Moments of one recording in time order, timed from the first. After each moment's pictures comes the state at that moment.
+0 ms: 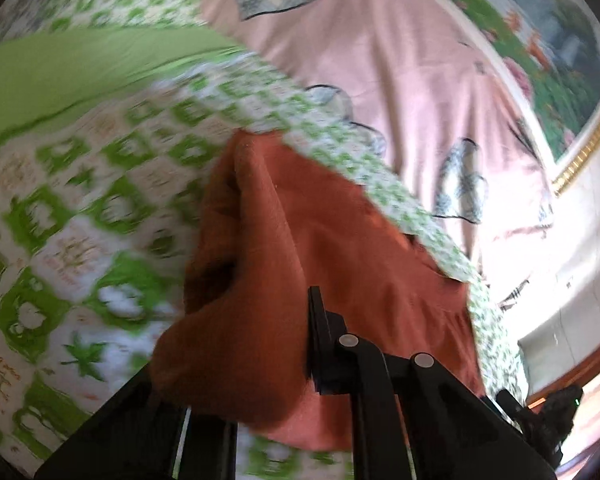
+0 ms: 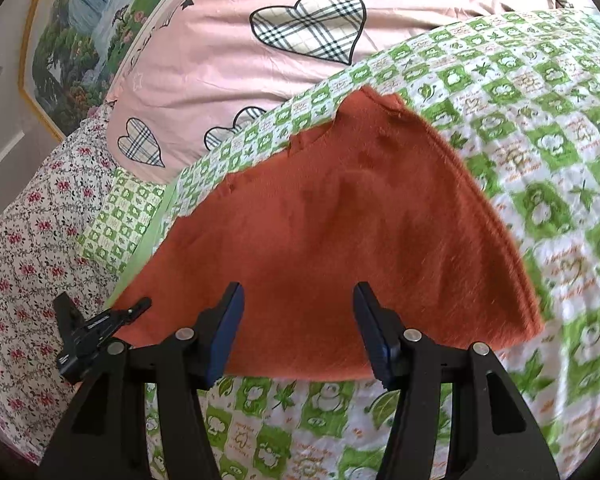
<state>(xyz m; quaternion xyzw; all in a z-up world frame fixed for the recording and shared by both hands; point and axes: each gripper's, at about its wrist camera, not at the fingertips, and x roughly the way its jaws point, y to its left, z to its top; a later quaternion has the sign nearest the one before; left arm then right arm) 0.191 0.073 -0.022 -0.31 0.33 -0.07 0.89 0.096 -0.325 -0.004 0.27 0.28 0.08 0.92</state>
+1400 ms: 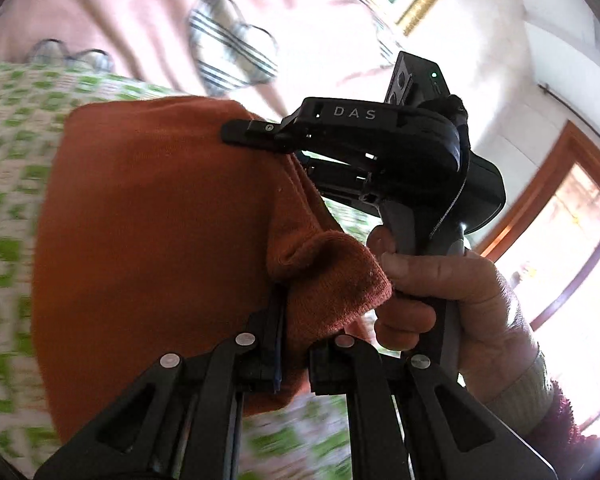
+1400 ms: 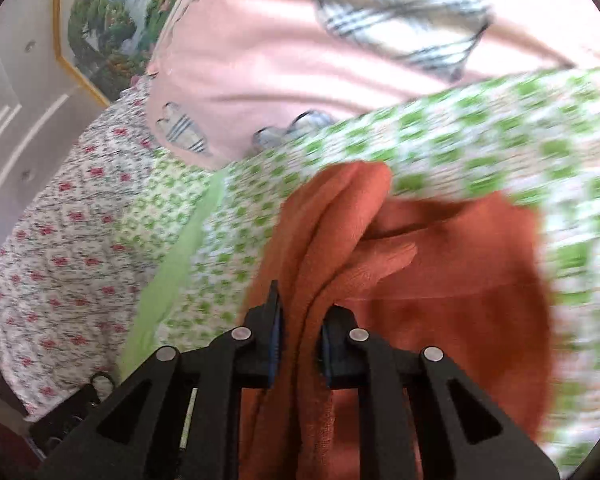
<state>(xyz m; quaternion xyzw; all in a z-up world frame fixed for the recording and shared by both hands) 0.202 -0.184 0.012 -0.16 0.37 -0.35 0.85 0.233 -0.355 0.063 0.23 0.32 0.20 0.90</state>
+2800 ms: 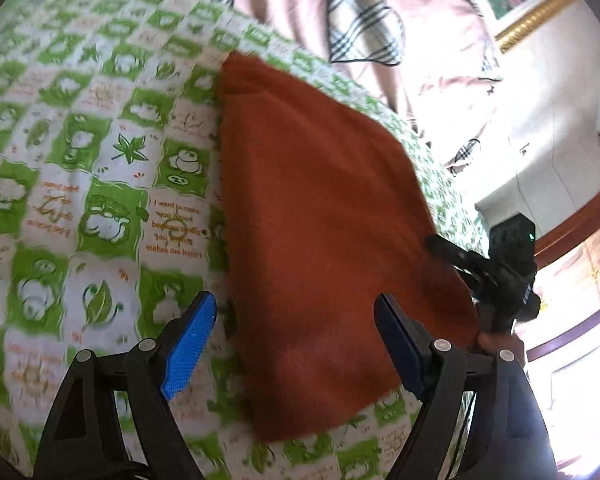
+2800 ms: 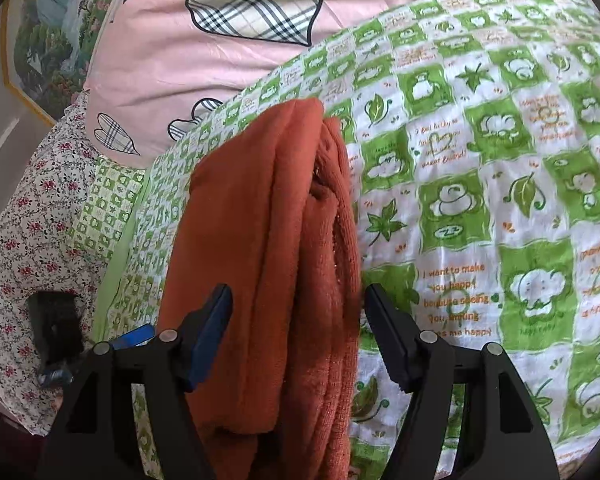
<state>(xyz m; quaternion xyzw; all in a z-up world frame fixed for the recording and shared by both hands) 0.268 -0.079 -0.037 -0.22 0.48 -0.27 0.80 0.192 -0.427 -0.010 0.26 0.37 0.14 0.88</state>
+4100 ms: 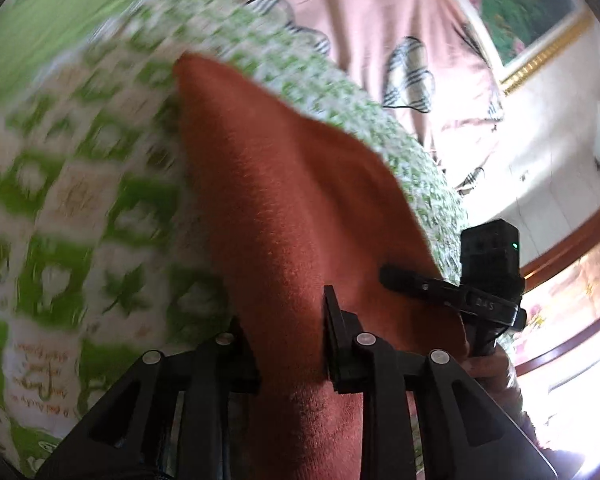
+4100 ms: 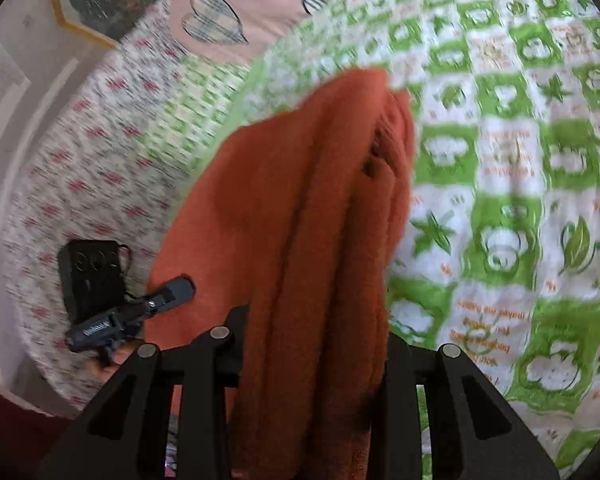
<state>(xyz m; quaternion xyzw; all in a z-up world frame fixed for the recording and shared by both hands) 0.172 0.115 -0.047 -0.26 0.46 -0.24 0.82 0.182 -0.186 -0.054 0.23 0.42 0.28 0.83</state>
